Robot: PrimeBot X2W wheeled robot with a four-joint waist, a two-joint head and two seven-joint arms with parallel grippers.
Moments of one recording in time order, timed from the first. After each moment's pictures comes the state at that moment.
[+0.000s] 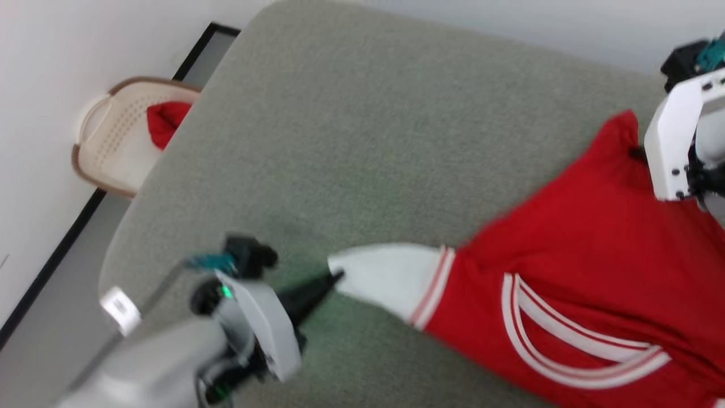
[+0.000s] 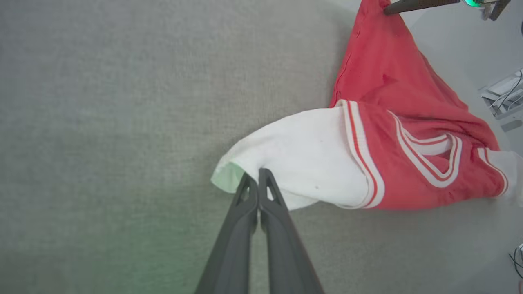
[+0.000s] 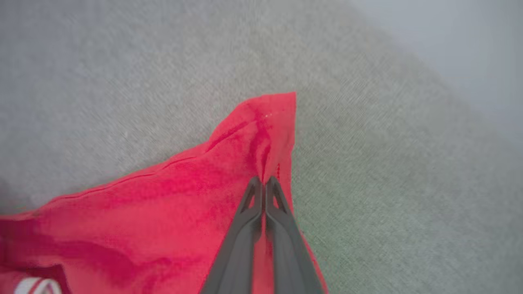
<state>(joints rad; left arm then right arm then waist) -0.75 0.60 -1.27 0.34 -1.30 -0.13 -0.19 -1.11 -0.59 0.88 0.76 0.93 0.13 0.70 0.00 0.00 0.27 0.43</state>
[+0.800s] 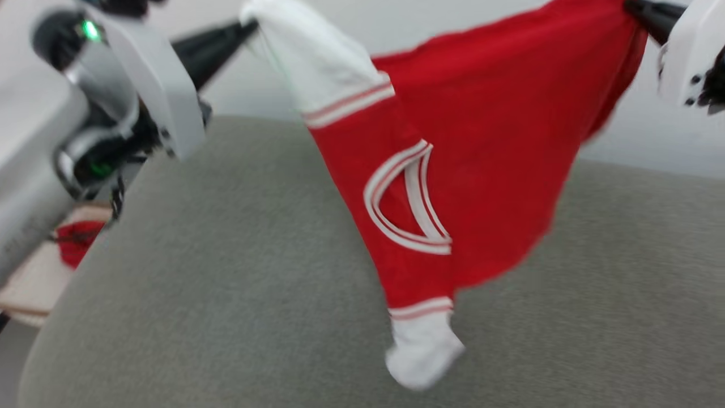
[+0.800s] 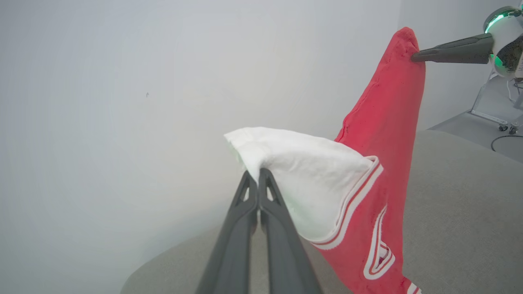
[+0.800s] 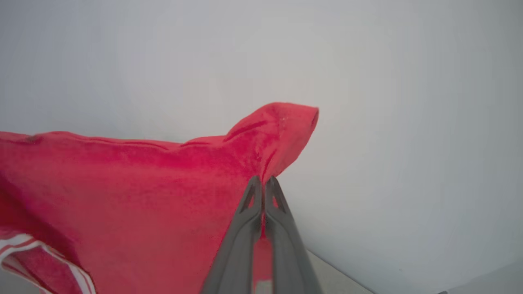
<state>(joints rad) -1.38 0.79 -1.28 0.34 -1.31 -0.13 0.05 -1.27 -0.59 0.88 0.67 0.98 0.13 0.33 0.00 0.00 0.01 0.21</state>
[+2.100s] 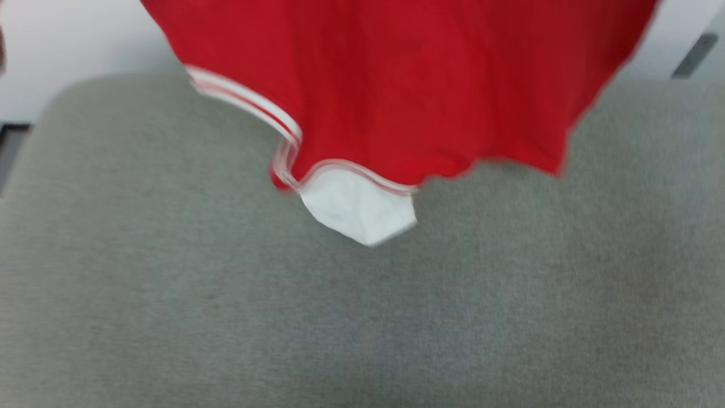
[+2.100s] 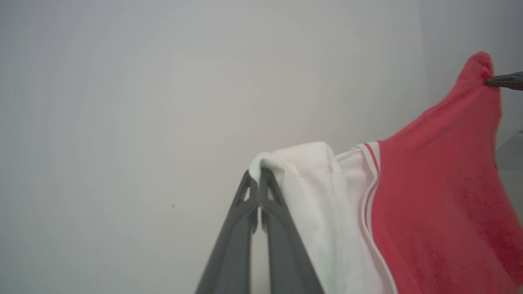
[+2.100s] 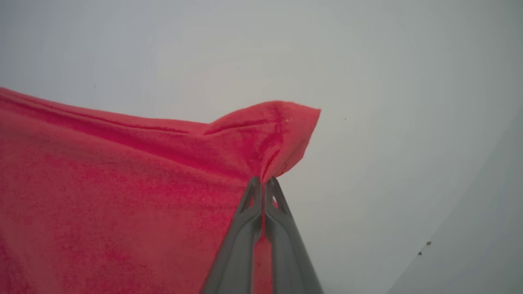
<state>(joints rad) -1.71 0.80 -1.28 0.51 -1.19 -0.13 -0.09 -1.36 -0.53 0.58 0.71 0.76 0.13 0.17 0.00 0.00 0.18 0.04</state>
